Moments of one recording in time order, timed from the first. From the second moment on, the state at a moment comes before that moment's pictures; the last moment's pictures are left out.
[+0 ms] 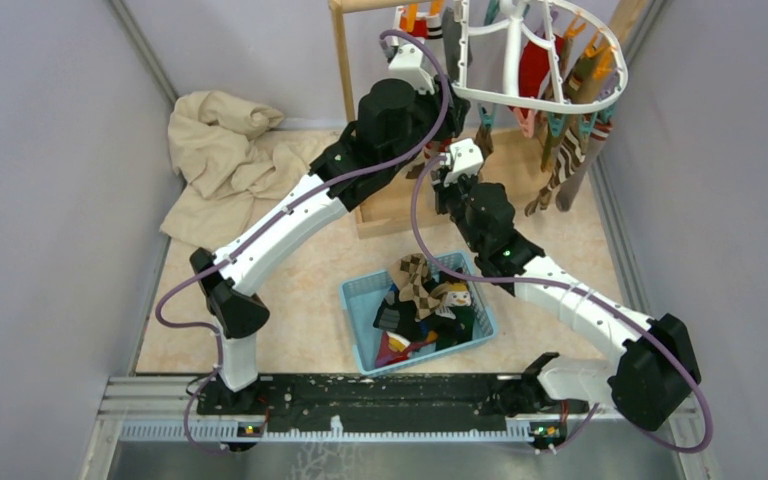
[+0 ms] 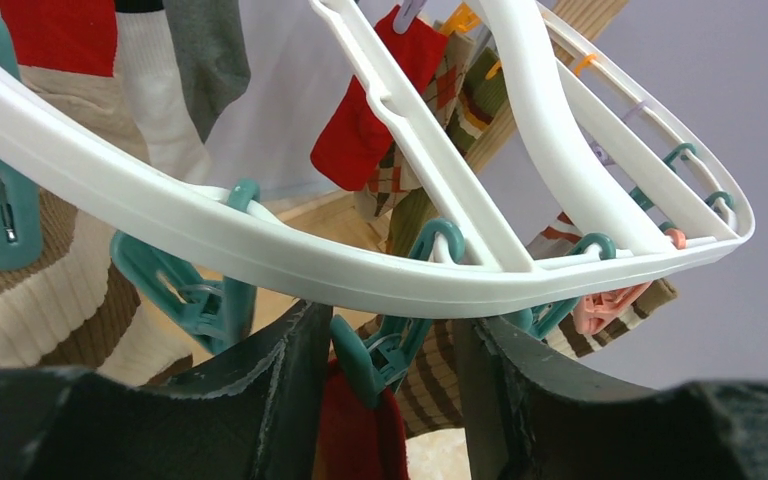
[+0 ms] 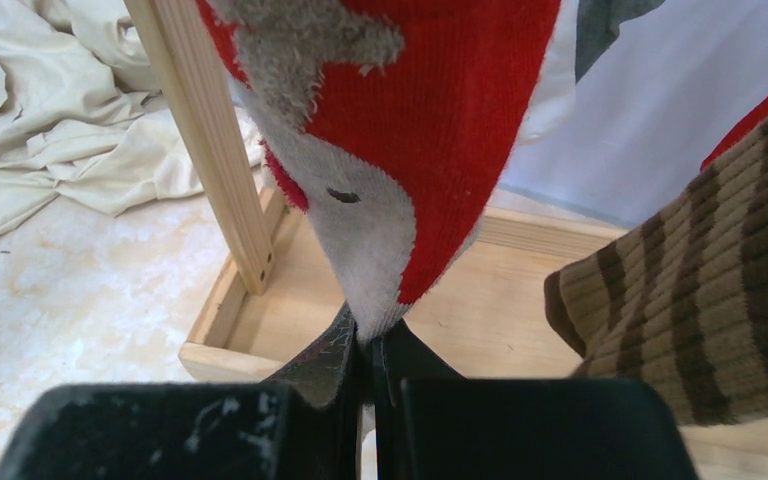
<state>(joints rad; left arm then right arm) -0.91 1.91 2.18 -0.27 -0.35 -0.41 0.66 1.19 0.87 0.31 0.28 -0.07</state>
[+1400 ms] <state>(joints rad) -0.92 1.92 2.22 -0.28 -0.34 -0.39 0.66 1.02 0.77 0.21 0.28 -0.03</state>
